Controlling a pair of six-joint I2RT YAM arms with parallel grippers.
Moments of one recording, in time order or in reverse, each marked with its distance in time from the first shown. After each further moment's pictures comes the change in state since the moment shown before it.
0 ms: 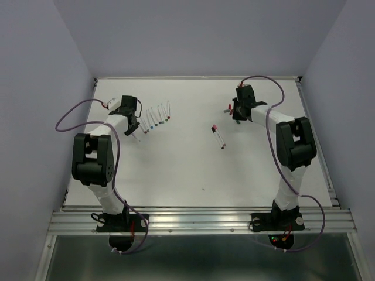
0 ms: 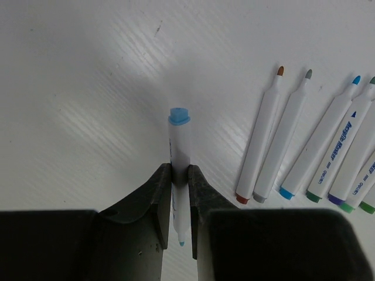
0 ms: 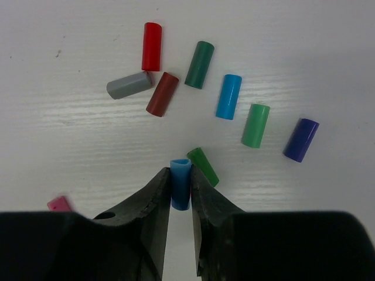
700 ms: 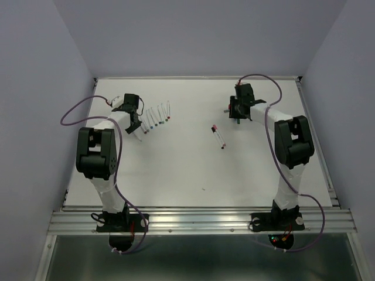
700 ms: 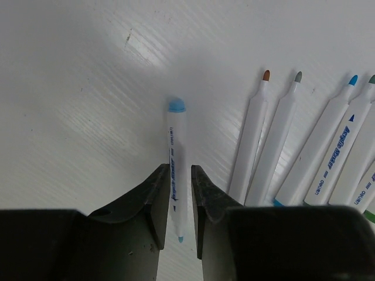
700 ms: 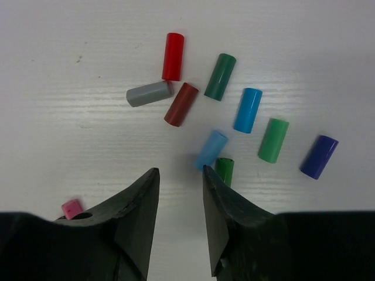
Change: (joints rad) left arm 0.000 0.102 0.076 0.009 0.018 0.050; right arm 0.000 0.060 0.060 -0.011 -0.042 -0.019
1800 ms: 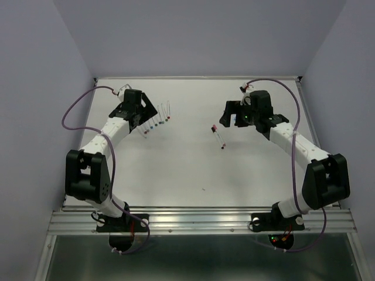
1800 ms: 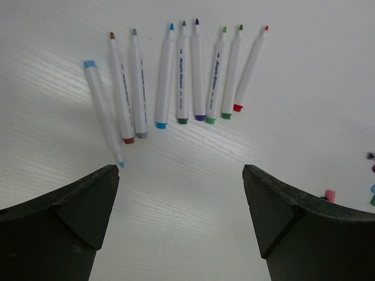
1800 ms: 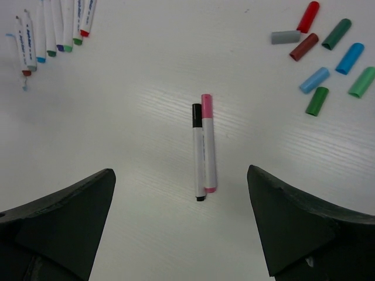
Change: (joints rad) left arm -0.092 -0.280 -0.053 0.055 0.202 0.043; right arm 0.033 -0.569 -0.364 0.039 -0.378 0.014
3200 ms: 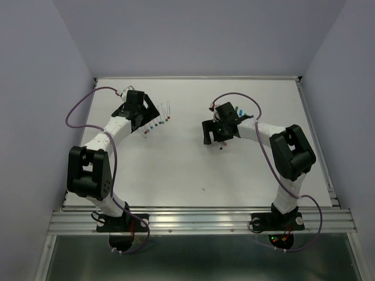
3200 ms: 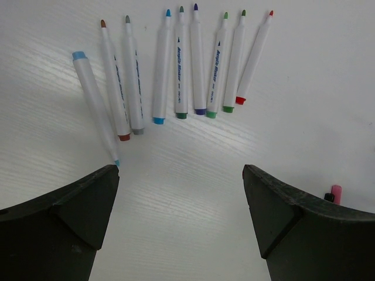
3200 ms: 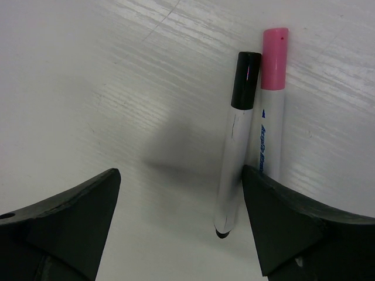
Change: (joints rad) left arm -0.027 0.034 0.000 0.005 0.029 0.003; right arm 0.203 0.407 0.121 -0.075 0.065 -0.038
